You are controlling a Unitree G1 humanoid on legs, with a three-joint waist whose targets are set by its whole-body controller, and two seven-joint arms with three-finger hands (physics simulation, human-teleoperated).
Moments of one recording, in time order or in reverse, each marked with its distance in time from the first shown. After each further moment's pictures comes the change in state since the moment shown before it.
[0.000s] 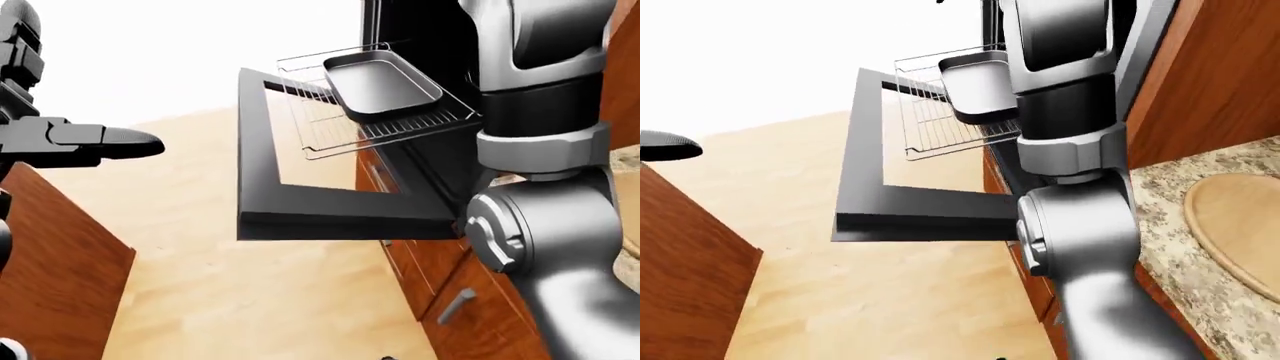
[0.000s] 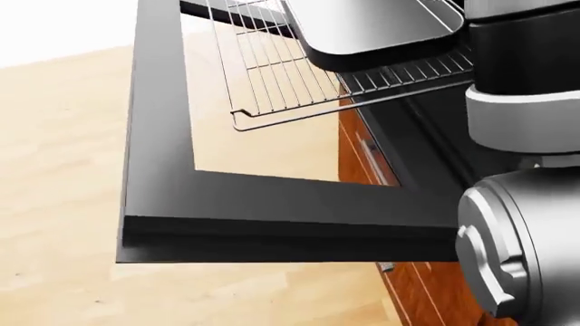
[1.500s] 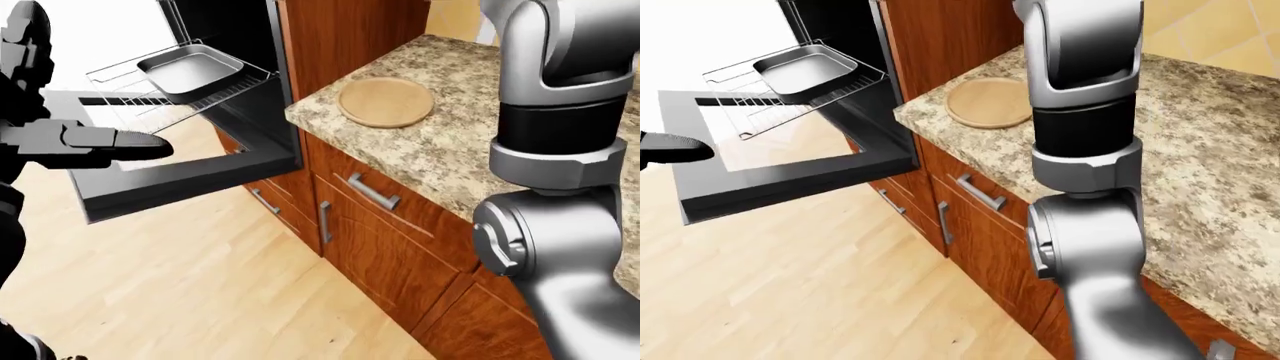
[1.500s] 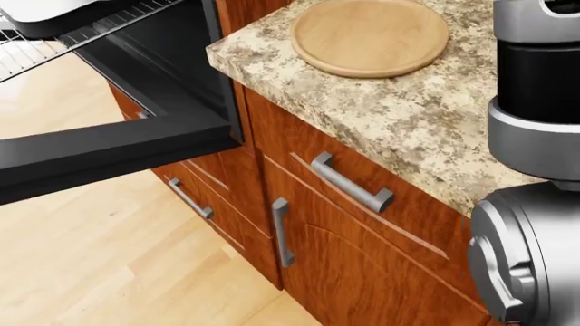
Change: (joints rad) left arm -0.012 -0.050 -0.025 -0.011 0.106 -0.004 -0.070; right arm 0.063 -0.032 -0.005 -0.176 0.082 0.076 -0.067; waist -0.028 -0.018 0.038
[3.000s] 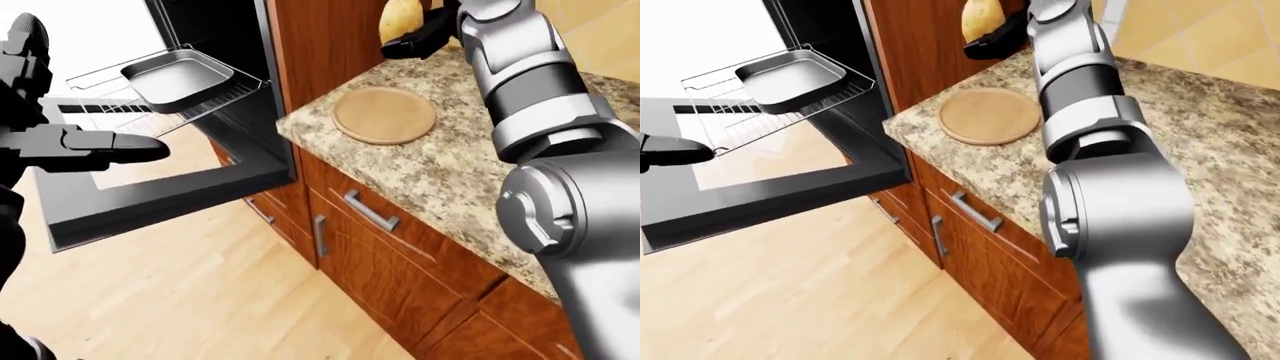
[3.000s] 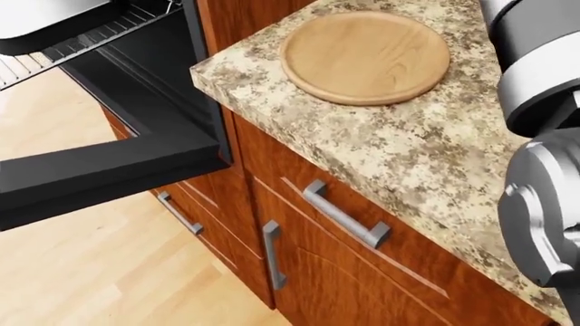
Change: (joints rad) left arm 0.016 -0.005 0.007 0.011 0.029 0.024 -0.006; right arm -0.182 -0.065 -0.038 0.987 -0.346 -0.358 -0.159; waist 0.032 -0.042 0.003
